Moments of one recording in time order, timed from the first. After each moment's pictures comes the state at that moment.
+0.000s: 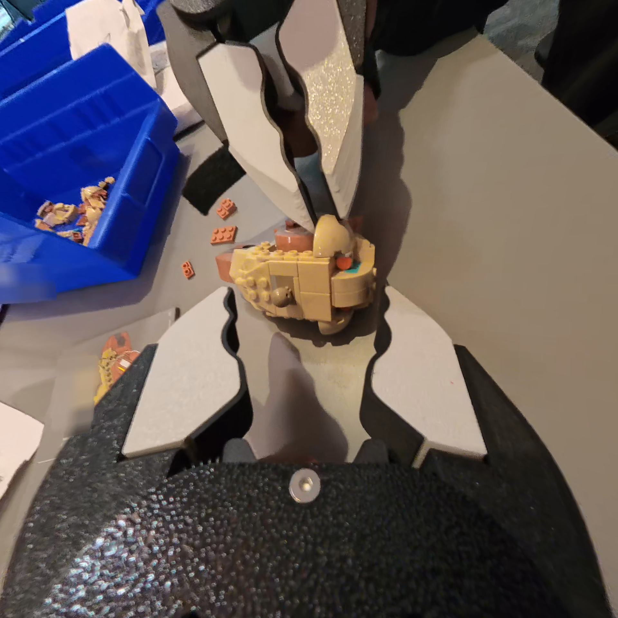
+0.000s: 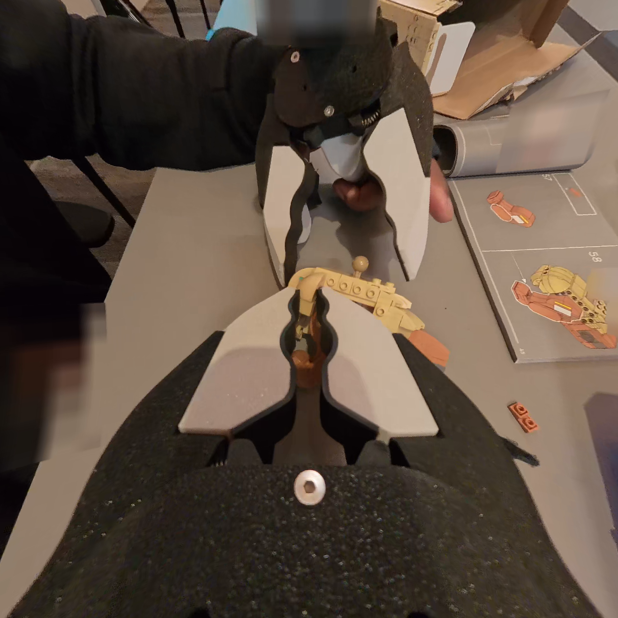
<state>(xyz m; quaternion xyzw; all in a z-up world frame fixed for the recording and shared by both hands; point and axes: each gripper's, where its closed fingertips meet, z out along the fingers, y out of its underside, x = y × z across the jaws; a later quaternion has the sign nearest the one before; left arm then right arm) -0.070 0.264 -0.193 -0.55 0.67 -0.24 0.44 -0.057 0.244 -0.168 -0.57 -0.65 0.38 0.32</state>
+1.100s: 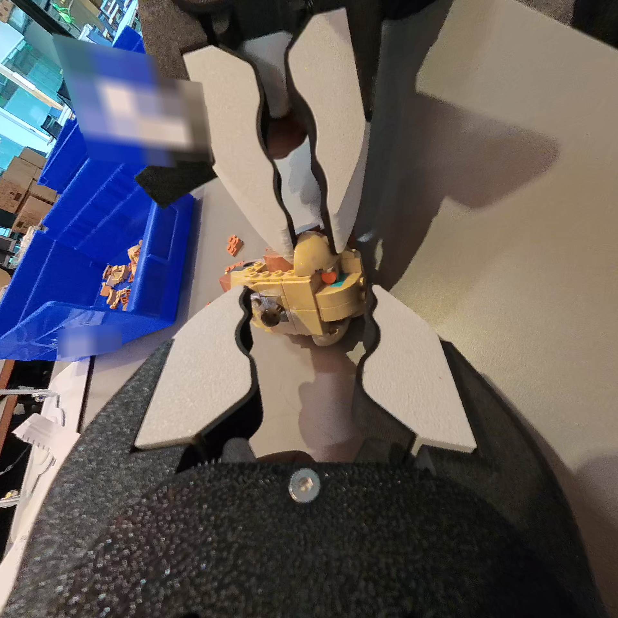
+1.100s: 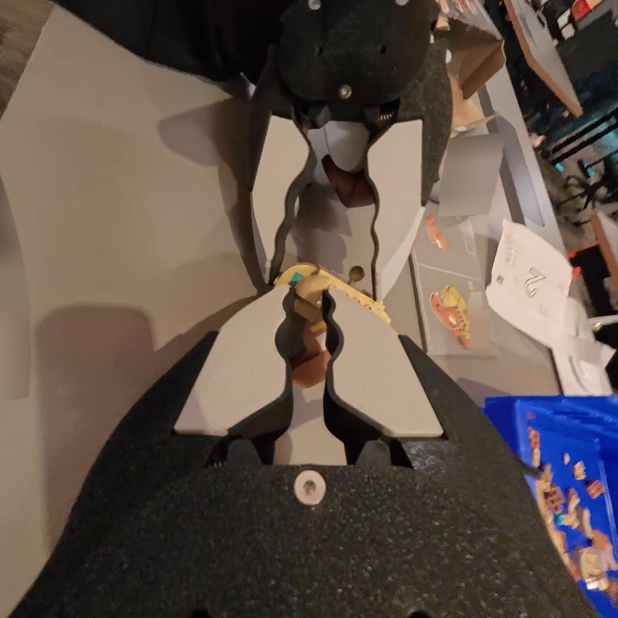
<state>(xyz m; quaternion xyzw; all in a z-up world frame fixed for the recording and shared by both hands) -0.051 0.255 -0.190 -0.46 0.73 -0.15 0.48 -0.052 0.240 -0.176 -0.50 -0.73 0.17 0.44</state>
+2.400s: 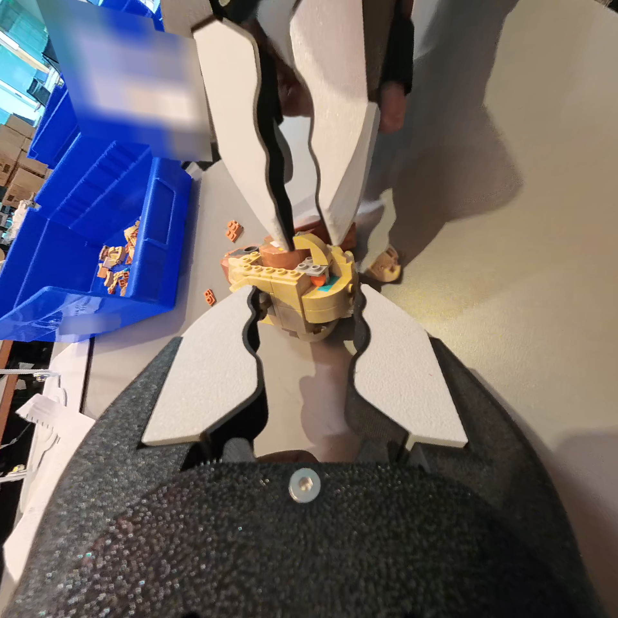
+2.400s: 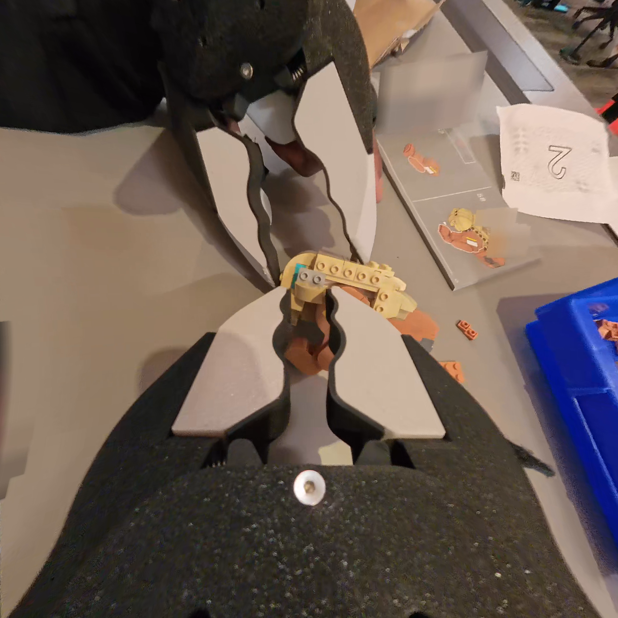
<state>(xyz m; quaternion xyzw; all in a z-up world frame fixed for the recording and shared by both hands) -0.053 0.257 -0.192 -0.49 0.72 -0.13 0.47 -0.046 0.246 -0.177 -0.66 -0.60 0.21 0.41</state>
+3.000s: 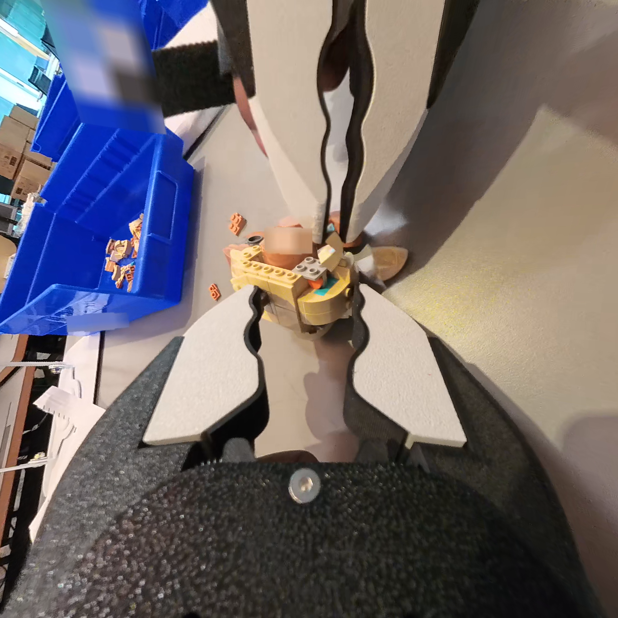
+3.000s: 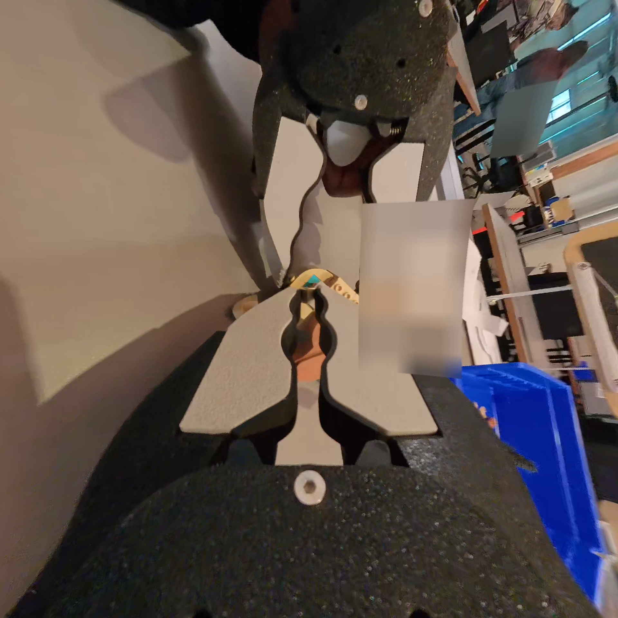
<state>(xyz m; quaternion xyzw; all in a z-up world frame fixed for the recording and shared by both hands) -0.055 0.260 -0.193 -0.49 0.73 -0.11 0.46 -0.052 0.235 -0.173 -0.49 -0.71 0.05 0.50</state>
